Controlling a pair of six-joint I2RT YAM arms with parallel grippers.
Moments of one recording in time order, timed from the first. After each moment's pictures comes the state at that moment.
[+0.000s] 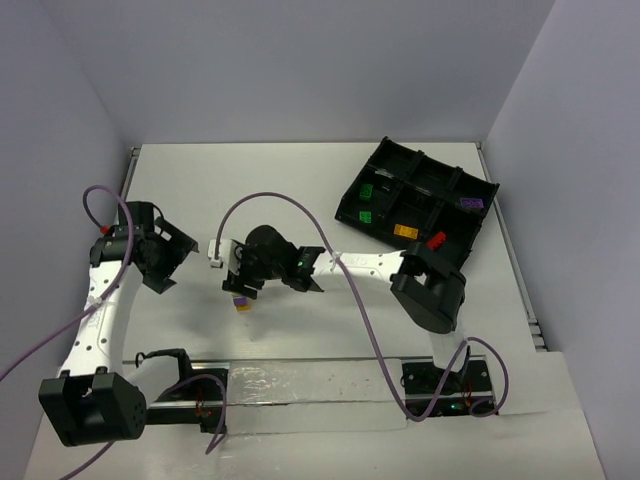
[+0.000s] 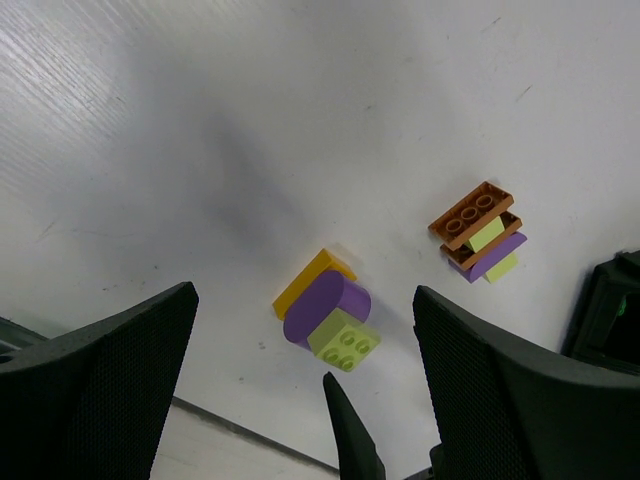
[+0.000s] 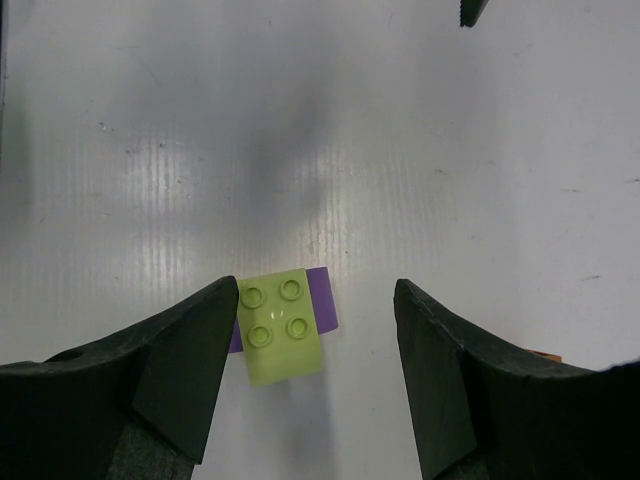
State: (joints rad) left arm 0.05 1.06 0.96 -0.97 -0.05 -0.88; right arm 1.09 1.92 1.32 0.10 -0.25 -0.35
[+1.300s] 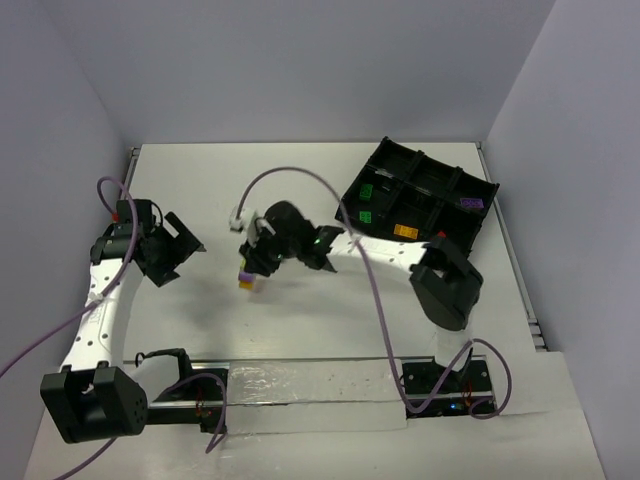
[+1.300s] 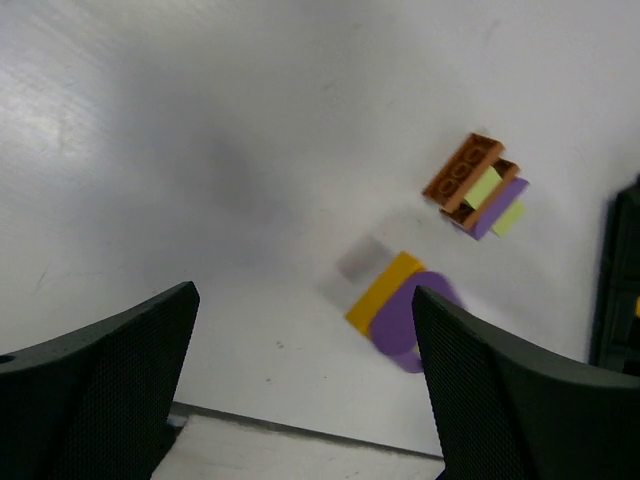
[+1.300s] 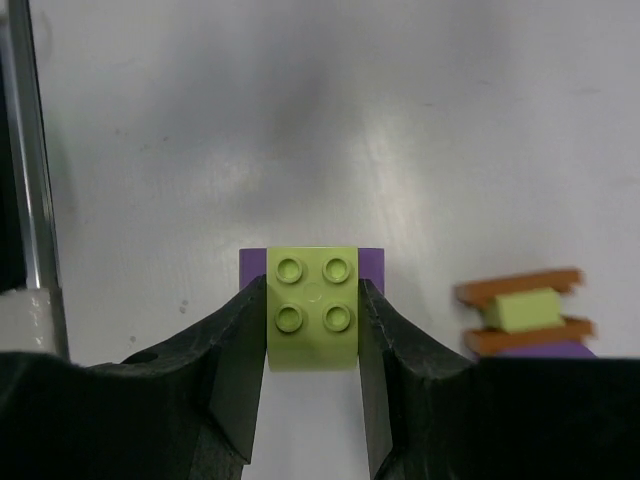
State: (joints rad) left arm 0.07 1.08 0.95 -0.90 0.07 -0.68; right arm 0.98 1.87 1.34 -0.03 -0.33 -0.14
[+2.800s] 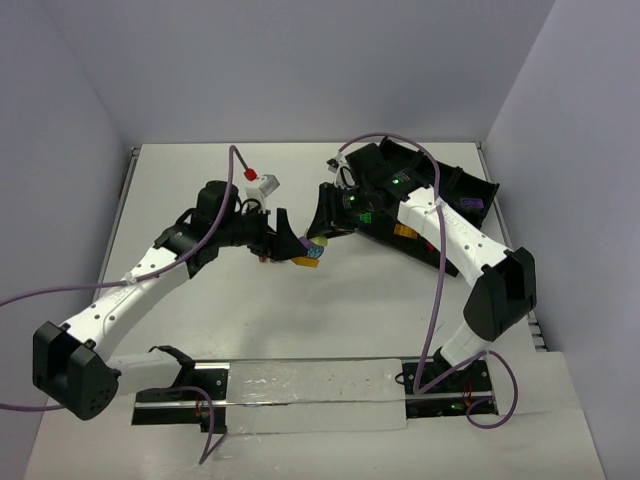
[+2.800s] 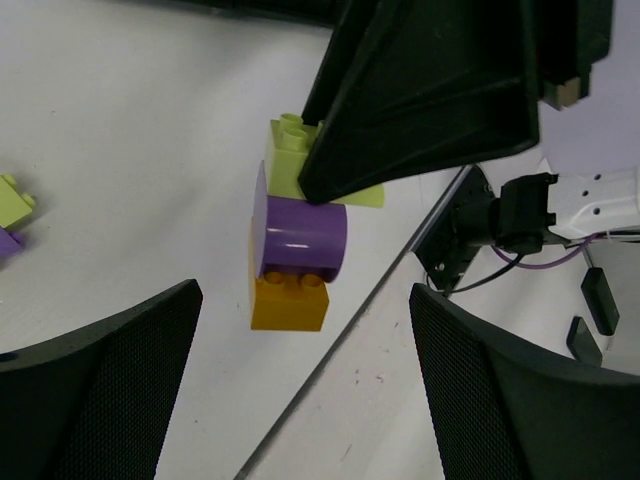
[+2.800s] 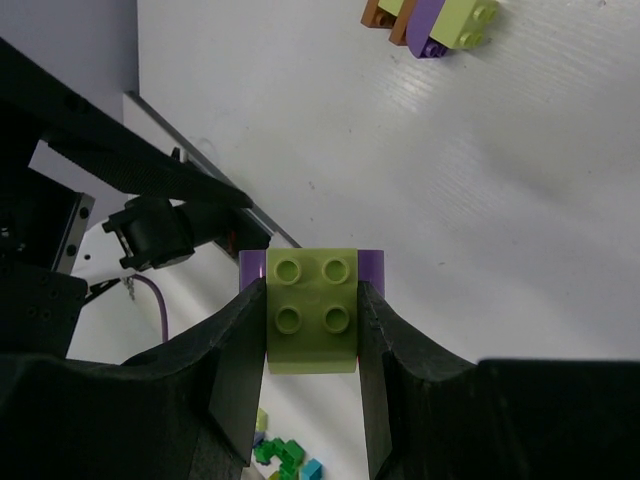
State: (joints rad) left arm -0.56 1.20 1.01 -0.36 0.54 -0.40; right arm 0.56 1.61 1.49 -0.76 -0.54 0.55
